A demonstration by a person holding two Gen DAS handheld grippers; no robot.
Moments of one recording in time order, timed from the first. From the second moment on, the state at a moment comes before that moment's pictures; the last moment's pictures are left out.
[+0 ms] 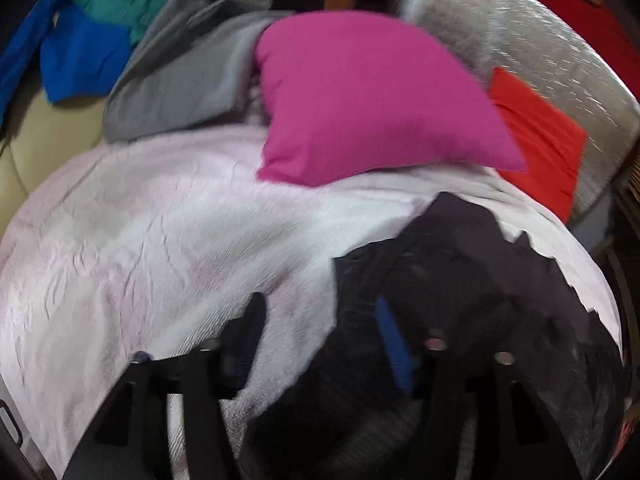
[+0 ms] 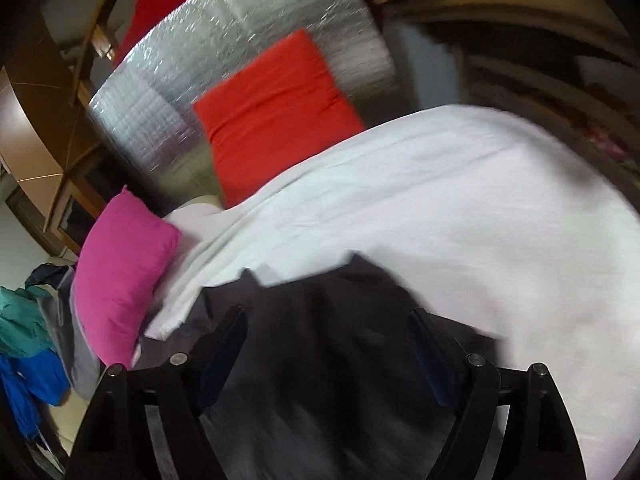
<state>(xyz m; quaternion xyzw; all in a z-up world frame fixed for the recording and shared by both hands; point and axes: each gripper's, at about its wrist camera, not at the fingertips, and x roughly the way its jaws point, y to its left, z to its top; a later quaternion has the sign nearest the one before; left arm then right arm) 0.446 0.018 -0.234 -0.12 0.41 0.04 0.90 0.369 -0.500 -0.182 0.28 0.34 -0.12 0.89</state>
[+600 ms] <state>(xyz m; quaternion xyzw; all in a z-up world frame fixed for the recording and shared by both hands) 0.435 0.000 -0.249 -0.05 0.45 0.03 0.89 0.255 -0.499 -0.224 0.29 0.37 -0.21 0.86</state>
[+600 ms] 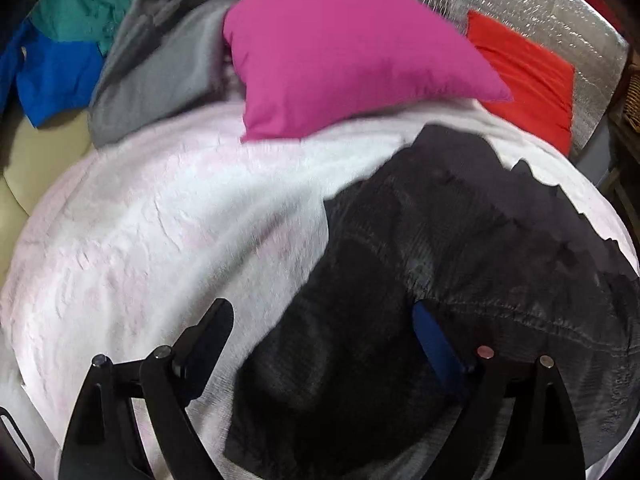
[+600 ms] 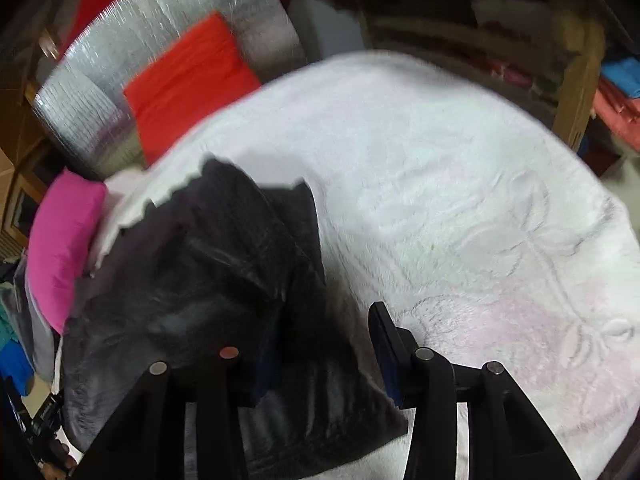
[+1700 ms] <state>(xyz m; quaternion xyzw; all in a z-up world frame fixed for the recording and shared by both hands) 0.372 -0.093 -0.241 0.12 0.37 -0.06 0.92 0.319 -0.400 -0.236 0.19 0.42 -0.12 0.88</state>
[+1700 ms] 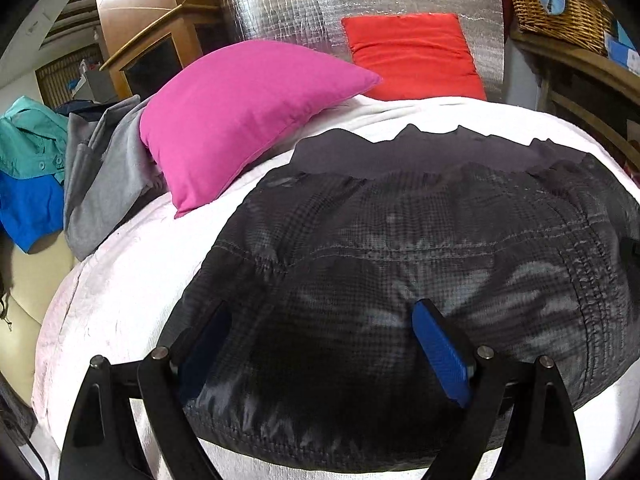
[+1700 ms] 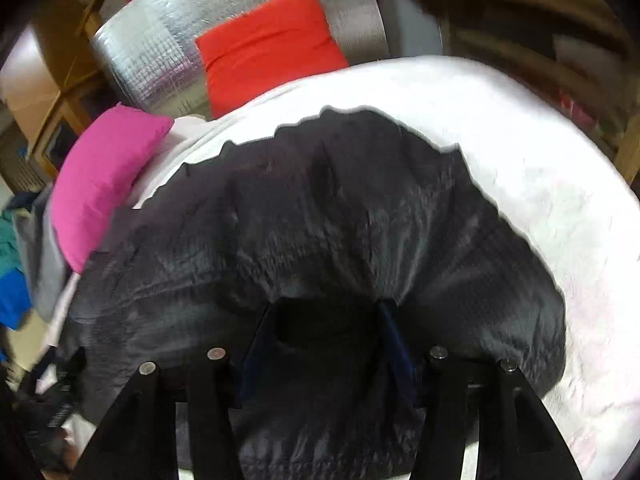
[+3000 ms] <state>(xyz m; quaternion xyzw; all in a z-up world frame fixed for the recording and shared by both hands) 0.355 0.018 -0.231 -0.03 0.45 0.01 0.89 0.193 -0.496 -0.241 0.46 0.36 -0.02 0.81</state>
